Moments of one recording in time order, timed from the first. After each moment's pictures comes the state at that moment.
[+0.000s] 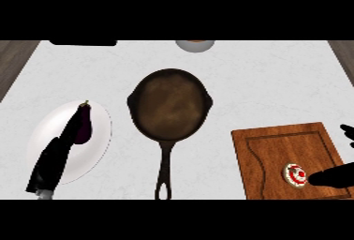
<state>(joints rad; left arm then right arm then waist) 0.03 0.50 -0.30 -1.58 0.11 0.29 0.11 -0.03 -0.97 0.24 -1.86 -0.29 -0.18 1.19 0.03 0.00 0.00</state>
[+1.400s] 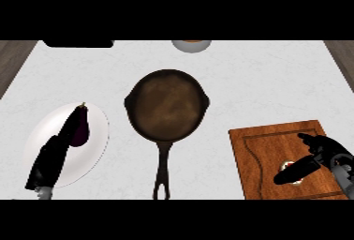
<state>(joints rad) 0.03 0.46 -0.24 -1.55 0.07 0.25 0.11 -0.23 -0.84 0.54 -1.60 -0.30 -0.16 1.21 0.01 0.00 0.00</state>
